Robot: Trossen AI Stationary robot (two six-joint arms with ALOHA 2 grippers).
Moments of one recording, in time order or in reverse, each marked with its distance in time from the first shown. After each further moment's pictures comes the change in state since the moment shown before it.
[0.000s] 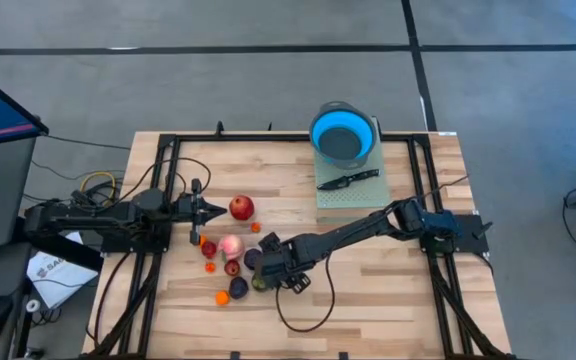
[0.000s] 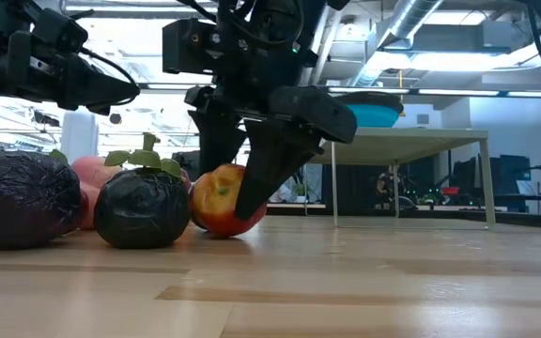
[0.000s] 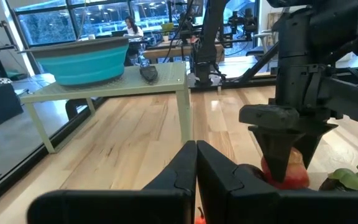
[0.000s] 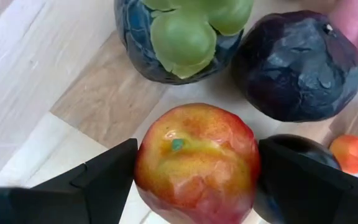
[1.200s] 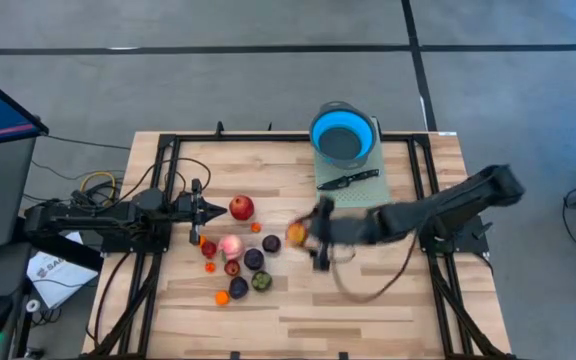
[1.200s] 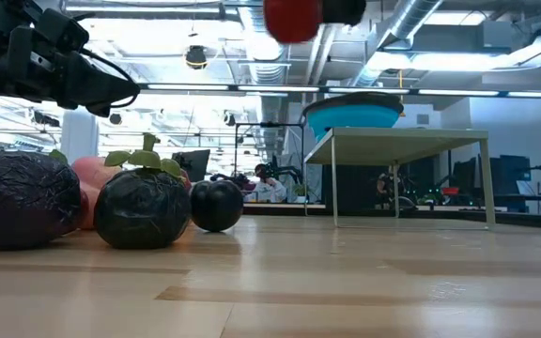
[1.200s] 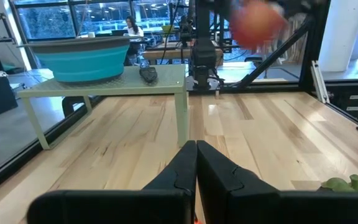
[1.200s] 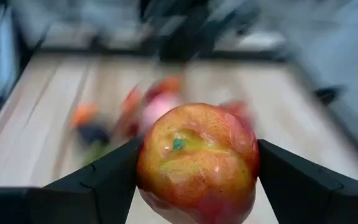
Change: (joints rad) left arm 0.000 0.000 0.000 0.009 0.002 -0.052; right arm 0.006 -0.842 -0.750 0.679 0.259 0.570
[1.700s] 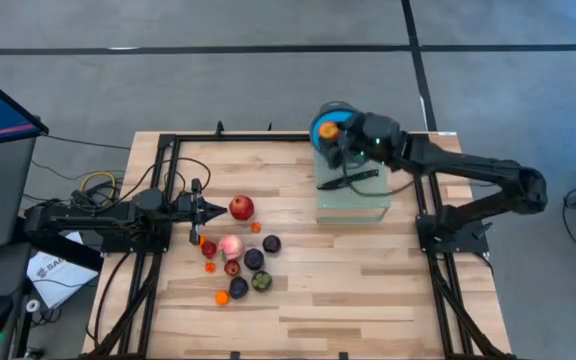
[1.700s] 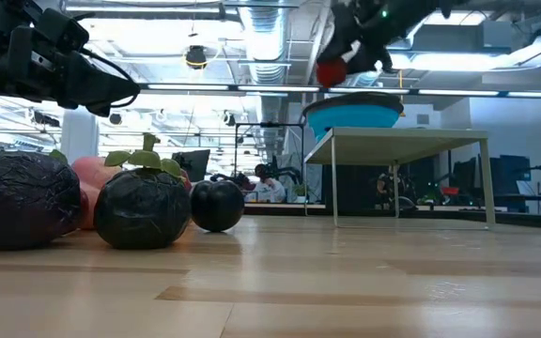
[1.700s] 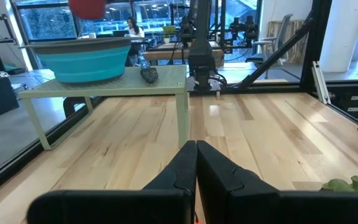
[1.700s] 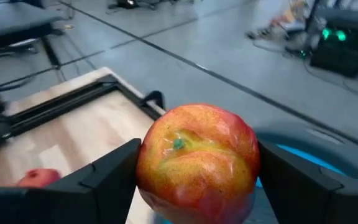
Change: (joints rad) left arm 0.000 0.000 0.000 0.002 -0.003 0.000; right arm -0.660 -0.206 -0.085 -0.012 -0.130 0.066
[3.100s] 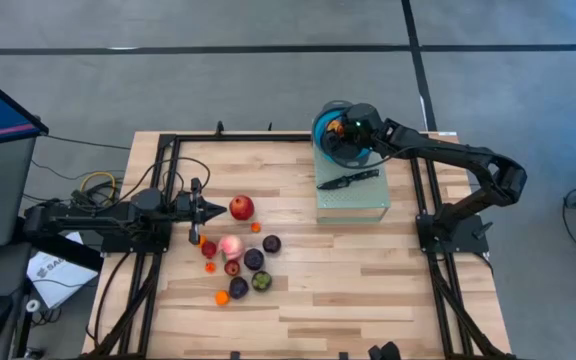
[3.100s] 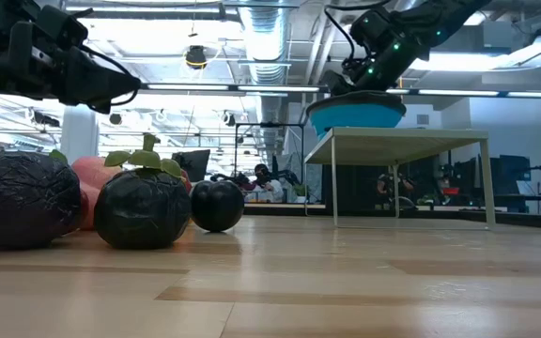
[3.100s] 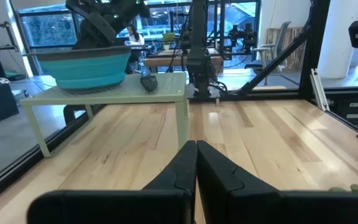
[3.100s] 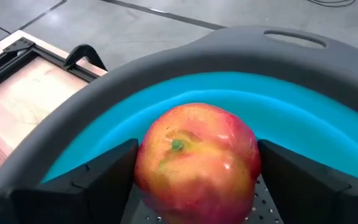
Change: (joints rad) left arm 0.000 0.000 0.000 0.030 0.003 0.000; right arm -0.198 0.193 0.000 -0.045 -0.066 0.166
